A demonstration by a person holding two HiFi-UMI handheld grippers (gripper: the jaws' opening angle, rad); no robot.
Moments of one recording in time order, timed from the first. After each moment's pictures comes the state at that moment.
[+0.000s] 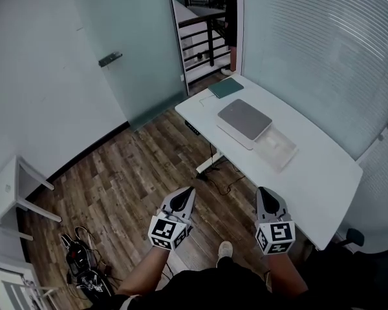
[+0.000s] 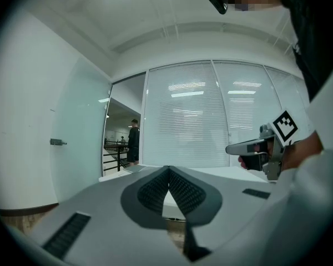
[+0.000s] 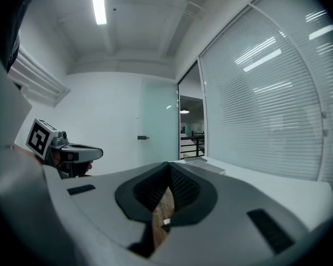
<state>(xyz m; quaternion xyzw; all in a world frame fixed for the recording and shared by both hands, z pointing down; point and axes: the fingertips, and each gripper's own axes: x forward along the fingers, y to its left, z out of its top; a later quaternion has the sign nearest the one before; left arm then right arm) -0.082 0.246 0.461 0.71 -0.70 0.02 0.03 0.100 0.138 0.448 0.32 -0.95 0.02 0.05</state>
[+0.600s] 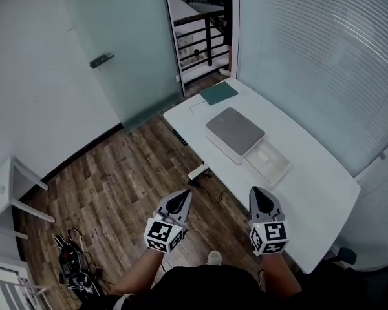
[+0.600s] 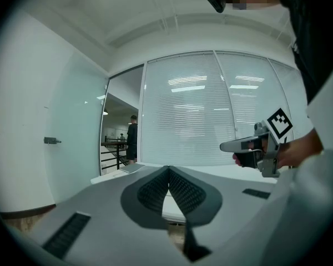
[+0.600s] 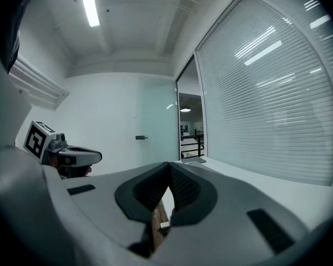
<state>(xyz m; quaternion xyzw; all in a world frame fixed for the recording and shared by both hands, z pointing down) -0.079 0.147 0.474 0.71 -0.71 0.04 0.04 0.086 0.030 0.458 0.29 -0.95 0.04 0.05</state>
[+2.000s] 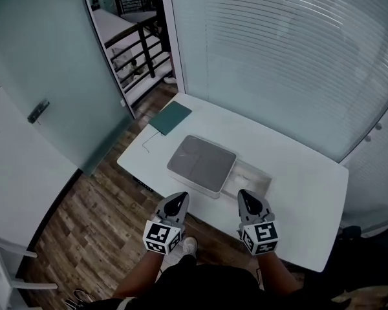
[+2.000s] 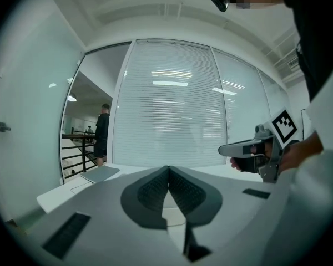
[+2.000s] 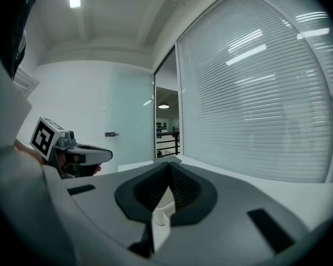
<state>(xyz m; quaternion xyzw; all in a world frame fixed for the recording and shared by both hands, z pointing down) -0.128 -0.076 0.503 0.81 -0.58 0.04 0.06 0.040 -0.122 0.492 0.41 -0.91 0.06 0.06</state>
